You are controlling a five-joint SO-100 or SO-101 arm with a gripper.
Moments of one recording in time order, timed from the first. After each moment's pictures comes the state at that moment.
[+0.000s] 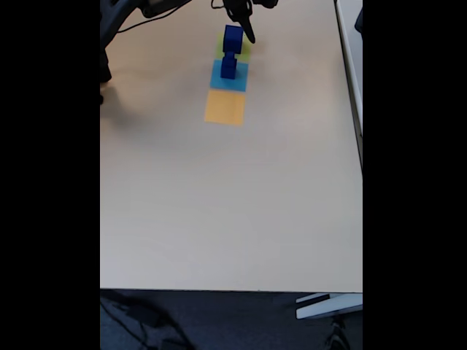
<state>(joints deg) -20.0 45.2 27.0 74.9 98.7</state>
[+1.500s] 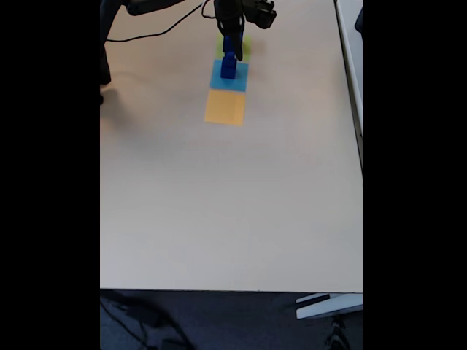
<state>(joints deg) -11.7 61.0 47.8 80.4 97.3</state>
